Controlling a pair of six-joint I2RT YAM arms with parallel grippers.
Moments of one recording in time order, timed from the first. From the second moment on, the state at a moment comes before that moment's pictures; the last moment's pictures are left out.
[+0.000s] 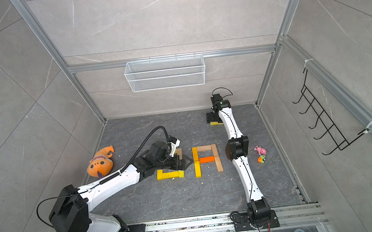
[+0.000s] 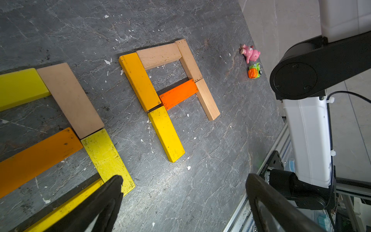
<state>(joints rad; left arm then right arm) -0.79 1.45 0.95 -0.23 0.29 -0.53 0.12 2.95 3.12 -1.36 0.08 0.18</state>
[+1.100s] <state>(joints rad) -0.80 1.47 0.97 -0.23 0.29 -0.53 0.11 2.97 3.13 -1.36 0.08 0.16</state>
